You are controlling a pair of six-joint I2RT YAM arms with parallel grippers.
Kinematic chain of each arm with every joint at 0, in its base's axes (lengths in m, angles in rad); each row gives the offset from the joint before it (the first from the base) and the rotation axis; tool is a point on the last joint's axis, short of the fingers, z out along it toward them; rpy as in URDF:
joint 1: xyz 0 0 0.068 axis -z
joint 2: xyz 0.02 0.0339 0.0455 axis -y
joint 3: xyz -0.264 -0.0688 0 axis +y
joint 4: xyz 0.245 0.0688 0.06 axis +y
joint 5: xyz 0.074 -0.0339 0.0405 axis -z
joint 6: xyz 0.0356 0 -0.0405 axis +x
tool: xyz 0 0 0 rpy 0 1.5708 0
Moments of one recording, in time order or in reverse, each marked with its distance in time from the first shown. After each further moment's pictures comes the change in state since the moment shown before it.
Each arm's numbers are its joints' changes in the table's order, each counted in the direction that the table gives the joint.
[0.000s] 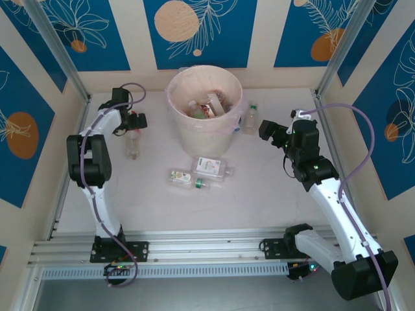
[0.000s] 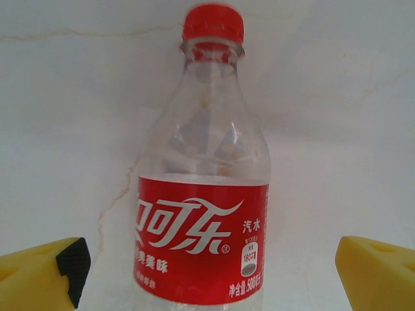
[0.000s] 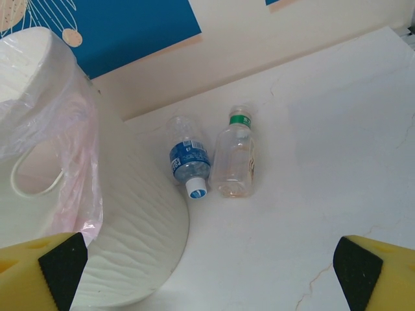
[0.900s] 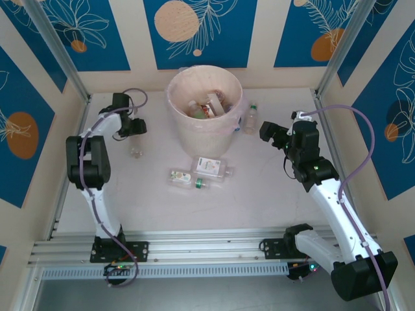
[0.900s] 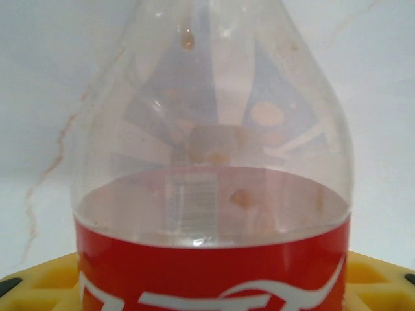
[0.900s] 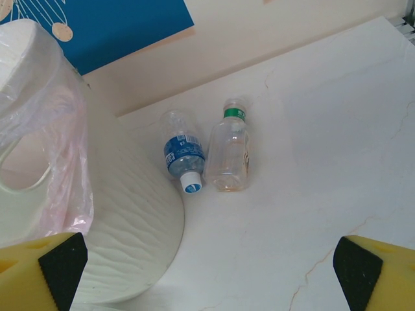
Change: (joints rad) left arm 0.006 0.092 0.108 -0.052 0.108 0.011; right arm 0.008 0.002 0.010 0.013 0.000 0.011
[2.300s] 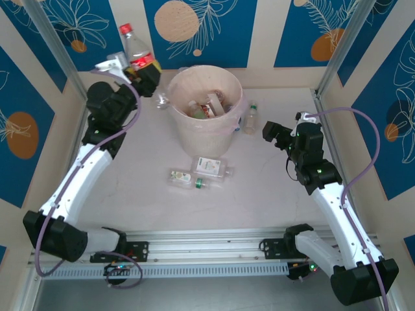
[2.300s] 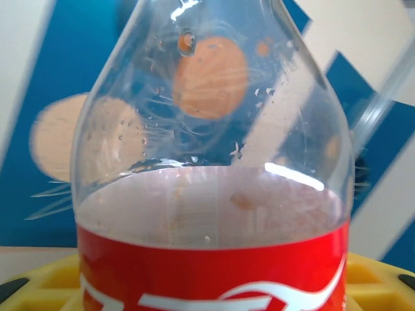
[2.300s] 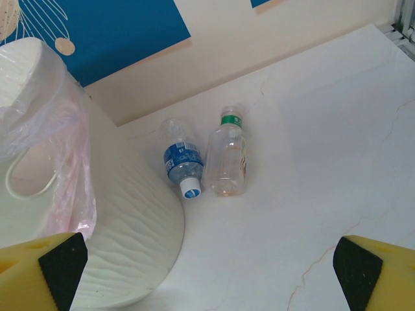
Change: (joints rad) left arm 0.332 0.674 0.198 -0.812 0.109 -0.353; right arm 0.016 0.040 0.002 0.014 -0.001 0.014
